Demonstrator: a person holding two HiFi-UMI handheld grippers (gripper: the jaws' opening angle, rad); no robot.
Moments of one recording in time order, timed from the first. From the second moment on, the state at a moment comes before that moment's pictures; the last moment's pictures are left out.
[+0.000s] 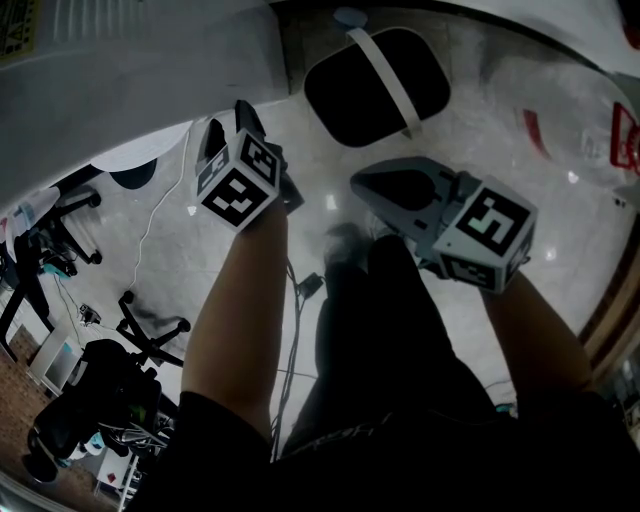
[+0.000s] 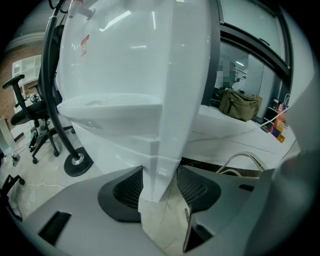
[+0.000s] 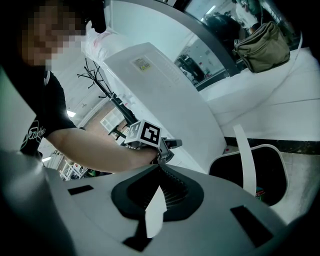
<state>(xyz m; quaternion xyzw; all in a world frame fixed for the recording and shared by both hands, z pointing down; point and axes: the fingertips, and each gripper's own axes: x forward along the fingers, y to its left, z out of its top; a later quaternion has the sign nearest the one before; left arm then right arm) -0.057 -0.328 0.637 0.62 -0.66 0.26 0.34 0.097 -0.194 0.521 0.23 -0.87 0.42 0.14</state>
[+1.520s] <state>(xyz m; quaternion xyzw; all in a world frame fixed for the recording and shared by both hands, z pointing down) -0.094 -0.226 0.639 0.61 -0.63 0.29 0.37 0.052 -0.163 0.495 0.18 -0.89 0.38 0.16</state>
